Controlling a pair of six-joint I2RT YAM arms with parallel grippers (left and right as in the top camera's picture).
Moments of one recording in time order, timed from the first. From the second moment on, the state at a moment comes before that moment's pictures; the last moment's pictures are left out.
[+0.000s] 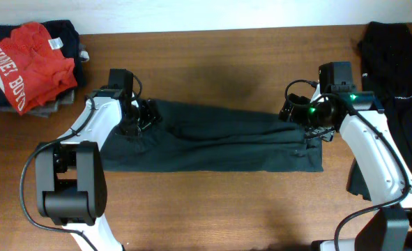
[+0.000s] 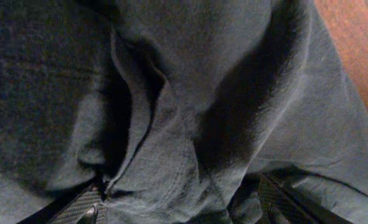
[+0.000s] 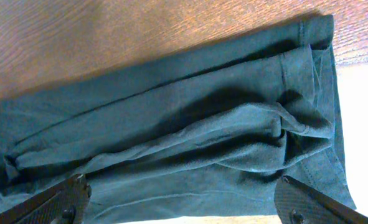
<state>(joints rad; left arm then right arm) -0.06 1.98 1.34 -0.73 0.25 -0.60 -0.01 1.56 1.26 -0.92 -0.18 0.46</state>
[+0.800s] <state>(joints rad) -0.06 1.98 1.34 -0.58 0.25 -0.61 -0.01 1.56 1.26 -0.93 -0.18 0.46</state>
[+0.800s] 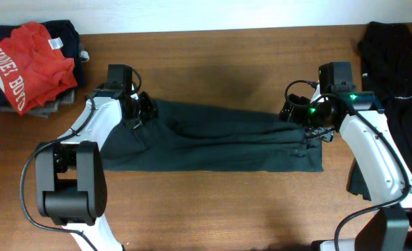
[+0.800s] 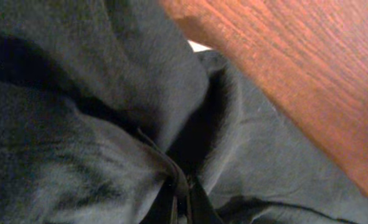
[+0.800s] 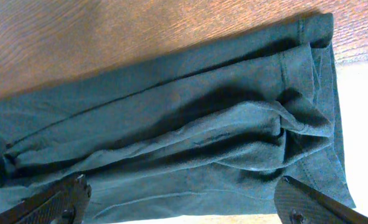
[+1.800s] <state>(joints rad) -0.21 1.93 1.41 -0.70 -0.01 -0.59 -0.01 1.56 1.26 -0.93 -0.18 0.46</state>
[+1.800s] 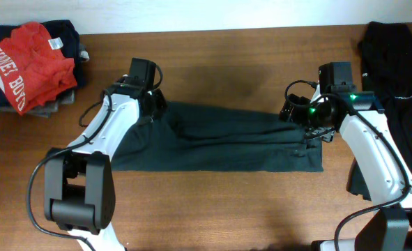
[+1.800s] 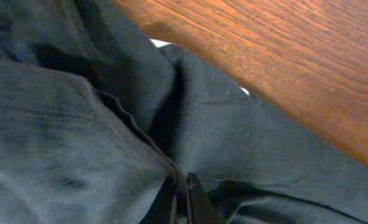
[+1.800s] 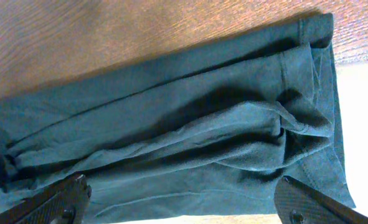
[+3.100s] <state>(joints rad) -0.22 1.93 1.46 -0.67 -0.26 -0.45 -0.01 1.56 1.26 -0.94 -0.19 0.46</state>
